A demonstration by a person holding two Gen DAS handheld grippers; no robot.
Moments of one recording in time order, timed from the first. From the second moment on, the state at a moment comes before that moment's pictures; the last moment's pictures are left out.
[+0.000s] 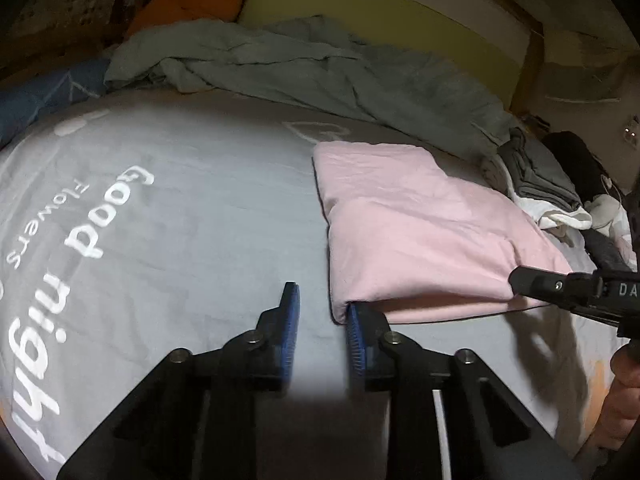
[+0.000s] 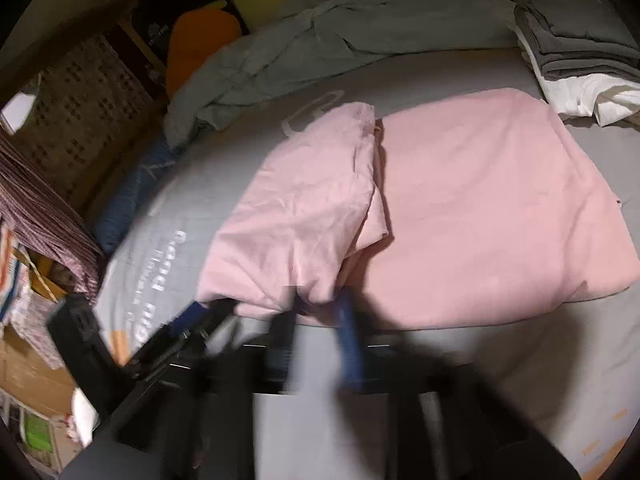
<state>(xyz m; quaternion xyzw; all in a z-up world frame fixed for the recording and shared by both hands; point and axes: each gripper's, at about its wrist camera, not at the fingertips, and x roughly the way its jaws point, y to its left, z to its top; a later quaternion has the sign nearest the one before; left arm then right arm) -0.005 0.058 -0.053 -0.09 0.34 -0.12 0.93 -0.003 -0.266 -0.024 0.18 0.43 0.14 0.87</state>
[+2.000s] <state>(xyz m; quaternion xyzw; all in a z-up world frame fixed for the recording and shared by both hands) -0.011 0.044 -0.005 0.01 0.35 -0.09 0.93 -0.024 -0.273 -0.016 0.16 0.41 0.06 0.90</state>
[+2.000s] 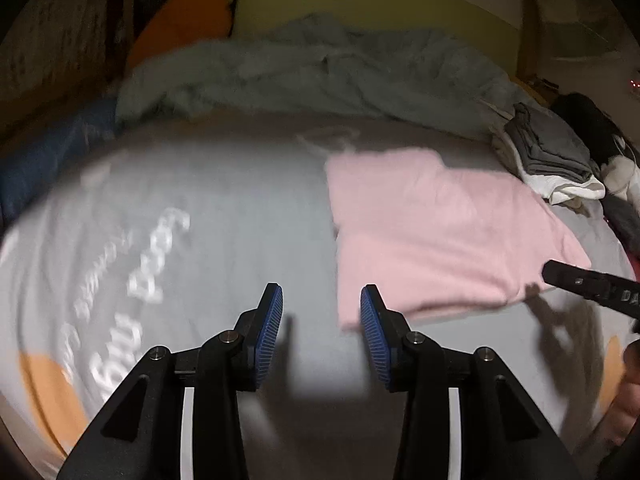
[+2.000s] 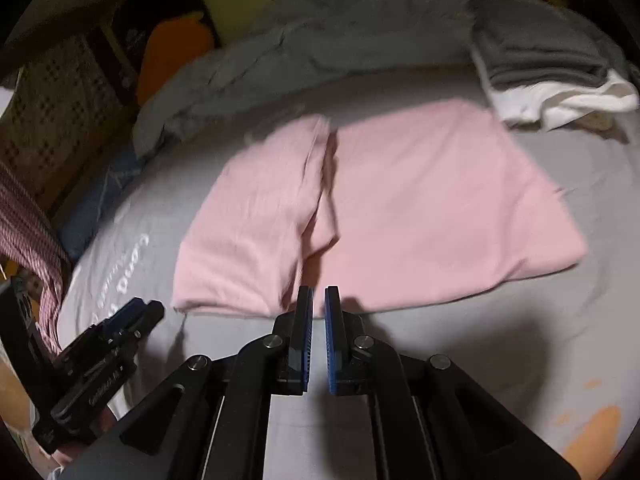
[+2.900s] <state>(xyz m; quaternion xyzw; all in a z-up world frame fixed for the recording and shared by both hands) 0.005 -0.046 -0.041 -0.05 0.35 -0.25 0.90 0.090 -0.279 -0.039 0.13 0.58 0.11 0.80</state>
